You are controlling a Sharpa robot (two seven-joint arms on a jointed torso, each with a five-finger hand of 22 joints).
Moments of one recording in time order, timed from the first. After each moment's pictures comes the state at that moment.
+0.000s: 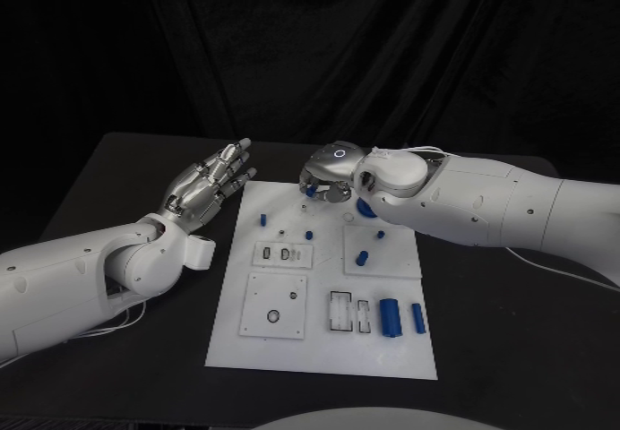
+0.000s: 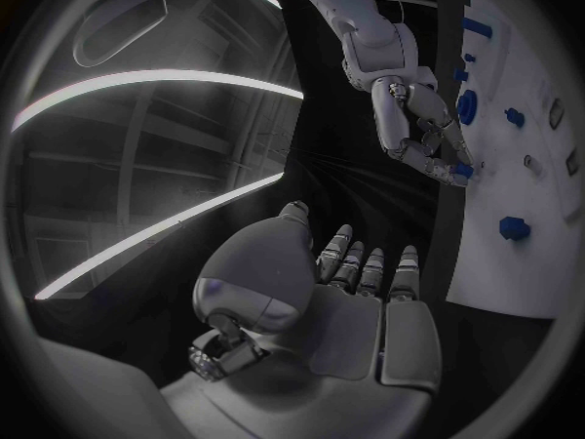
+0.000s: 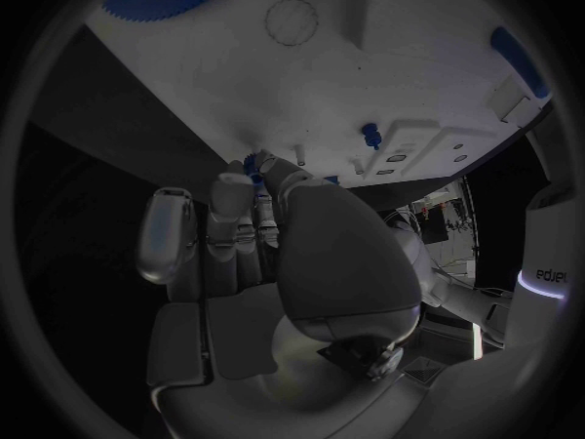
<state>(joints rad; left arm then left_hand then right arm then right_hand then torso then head) 1.27 -0.88 -0.21 1.48 0.01 -0.01 0.68 1.22 0.29 -0.21 0.28 0.45 0.28 0.07 0.08 0.04 0.04 0.04 0.10 0.02 0.00 0.07 0.00 0.00 0.16 0.01 0.20 0.01 0.01 1.39 -0.44 -0.22 1.14 -1.80 -0.28 0.00 1.40 -0.06 0.33 0.11 0.15 0.99 0.04 0.15 0.35 1.16 0.00 0.07 0.10 1.39 -0.07 1.04 0.70 0.09 1.38 0.04 1.30 1.31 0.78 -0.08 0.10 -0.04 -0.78</state>
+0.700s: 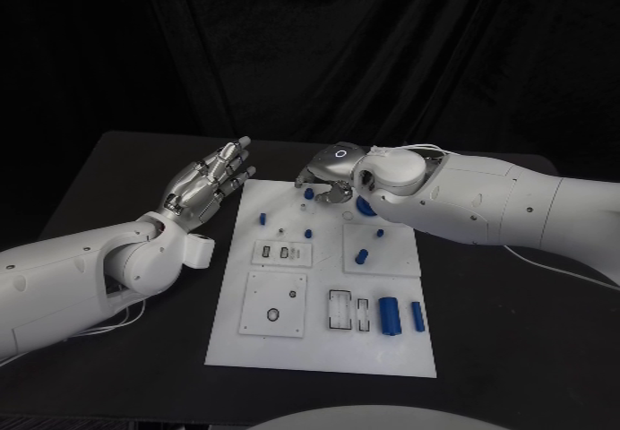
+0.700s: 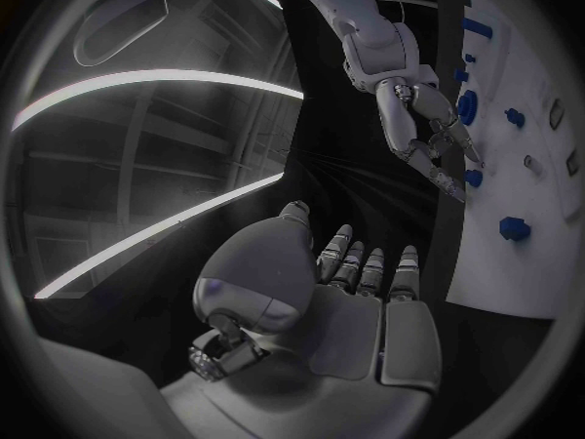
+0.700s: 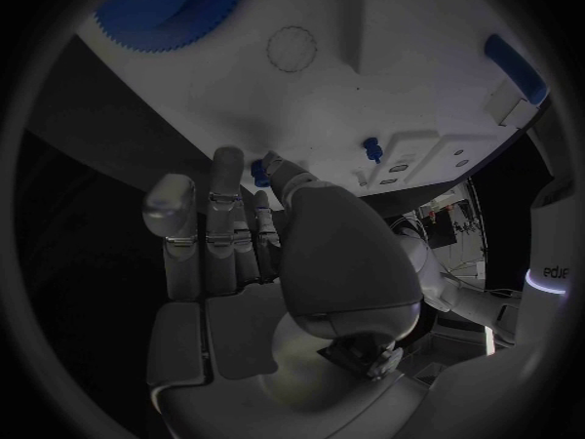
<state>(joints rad) 1.27 -0.89 -0.21 1.47 0.01 -0.01 0.68 1.22 0.29 -0.20 0.28 0.46 0.28 0.07 0.08 0.04 0.04 0.04 0.10 0.02 0.00 0.07 0.00 0.00 0.16 0.01 0.20 0.01 0.01 1.39 -0.44 -0.22 1.14 -1.80 -0.22 -0.04 1.38 -0.09 0.29 0.11 0.13 0.70 -0.07 0.06 0.23 0.86 0.03 0.06 0.08 1.28 -0.04 0.87 0.52 0.10 1.26 0.07 1.11 1.19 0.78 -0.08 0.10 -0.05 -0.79</state>
